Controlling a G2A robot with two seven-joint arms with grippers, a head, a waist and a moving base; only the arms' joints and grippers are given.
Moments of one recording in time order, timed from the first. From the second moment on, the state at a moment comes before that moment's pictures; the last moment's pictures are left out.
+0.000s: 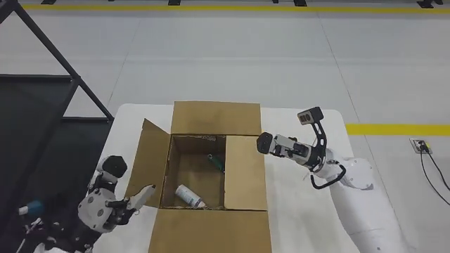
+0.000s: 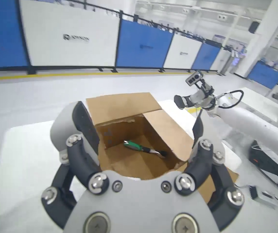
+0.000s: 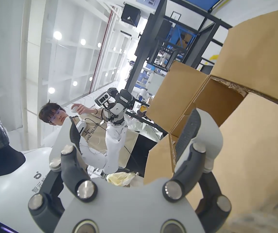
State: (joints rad) left arm 1.65 -1.12 -1.81 -2.35 0.60 -0.40 -0.39; right arm -0.83 -1.30 1.42 -1.26 0.47 -0.49 1.21
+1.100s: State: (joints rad) left arm 1.08 -1.14 -1.28 -1.88 0.13 0.12 -0.87; right arm -1.15 -1.24 1.64 -1.54 0.44 -0.55 1.20
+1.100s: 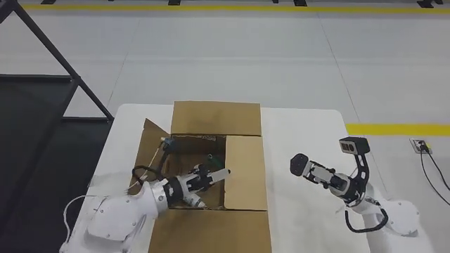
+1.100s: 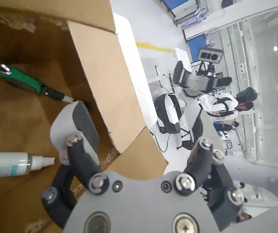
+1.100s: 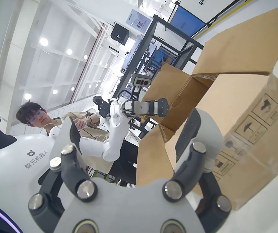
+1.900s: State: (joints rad) left arm 0.92 -1.19 -1.10 -1.73 0.00 0.10 -0.74; right arm -1.26 -1.19 1.62 -1.68 0.42 -0.59 1.23
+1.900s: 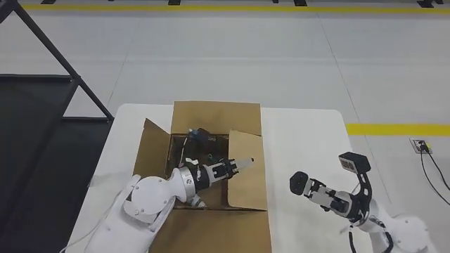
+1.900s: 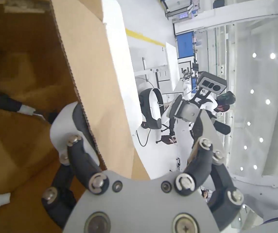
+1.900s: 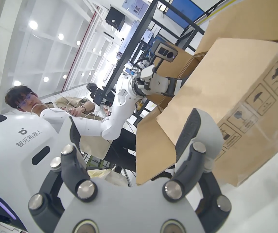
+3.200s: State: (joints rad) left arm 0.80 -1.25 -1.01 -1.64 -0.18 -0.07 -0.71; right arm -1.41 -1.15 1.53 -2.05 0.00 -0.40 0.89
